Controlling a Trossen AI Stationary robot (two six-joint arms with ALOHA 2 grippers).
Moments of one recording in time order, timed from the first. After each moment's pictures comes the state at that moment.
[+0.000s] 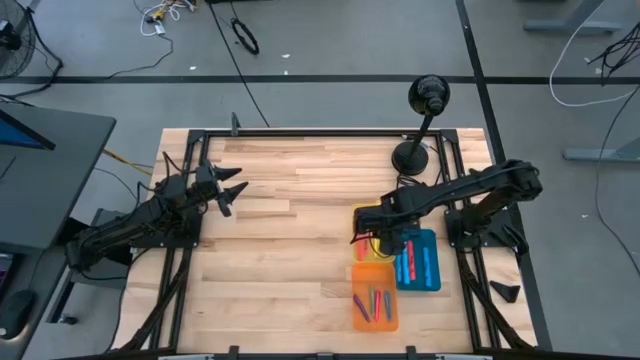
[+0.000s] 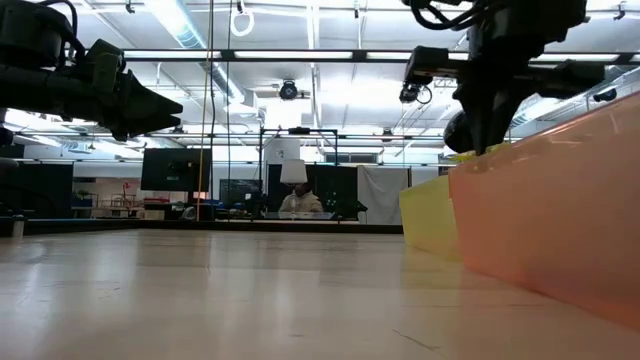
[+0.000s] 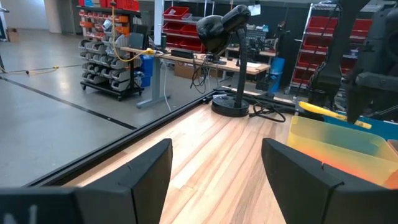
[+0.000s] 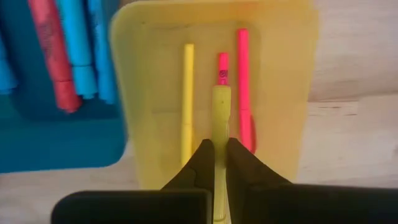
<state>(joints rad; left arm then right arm) 0.46 0.05 0.01 0.05 -0.03 -0.10 0.16 1.59 1.21 -1.07 0.02 -1.37</state>
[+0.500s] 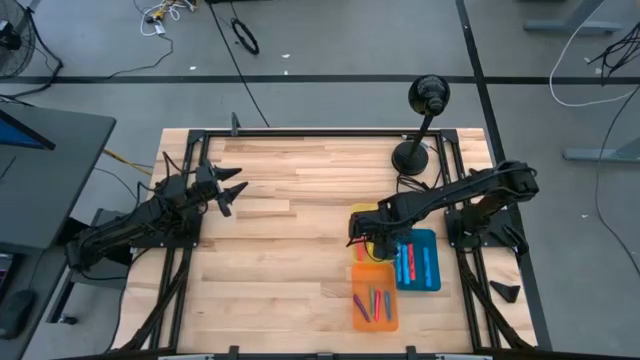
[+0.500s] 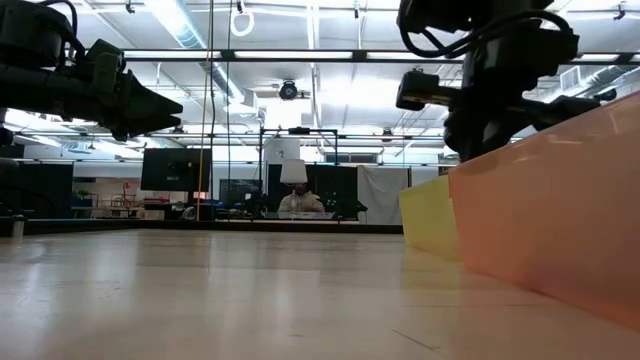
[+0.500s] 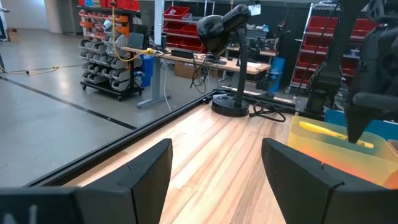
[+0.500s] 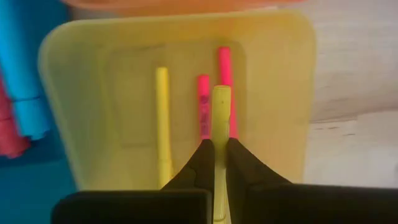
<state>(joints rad) 0.46 0.05 0.01 0.05 -0.03 -0.10 0.16 1.62 1.09 -0.85 -0.02 -1.34</state>
